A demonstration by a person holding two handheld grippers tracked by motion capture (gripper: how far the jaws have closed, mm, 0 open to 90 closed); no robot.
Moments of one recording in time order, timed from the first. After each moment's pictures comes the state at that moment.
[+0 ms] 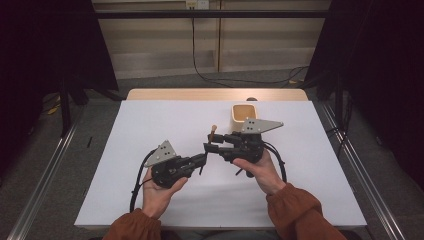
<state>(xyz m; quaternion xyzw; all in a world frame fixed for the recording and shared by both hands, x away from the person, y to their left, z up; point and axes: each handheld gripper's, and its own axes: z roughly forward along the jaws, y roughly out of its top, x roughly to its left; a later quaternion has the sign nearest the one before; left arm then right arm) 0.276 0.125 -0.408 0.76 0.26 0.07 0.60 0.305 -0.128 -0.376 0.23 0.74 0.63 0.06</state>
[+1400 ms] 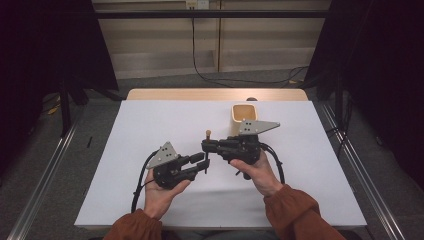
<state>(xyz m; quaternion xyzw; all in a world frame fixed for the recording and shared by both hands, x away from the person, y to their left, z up) 0.275 0.122 -0.414 0.75 0.26 0.08 0.60 0.303 -0.122 -0.377 0.22 0.73 0.64 0.04</state>
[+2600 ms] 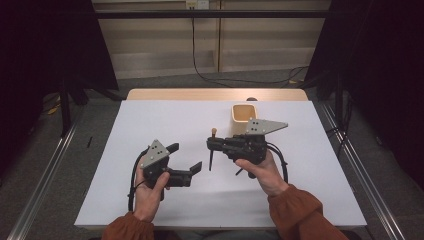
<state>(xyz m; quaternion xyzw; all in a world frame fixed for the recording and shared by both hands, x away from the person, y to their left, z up) 0.272 0.141 -0.406 0.74 0.31 0.15 0.57 0.297 -0.134 -0.369 0.22 0.73 0.64 0.06</state>
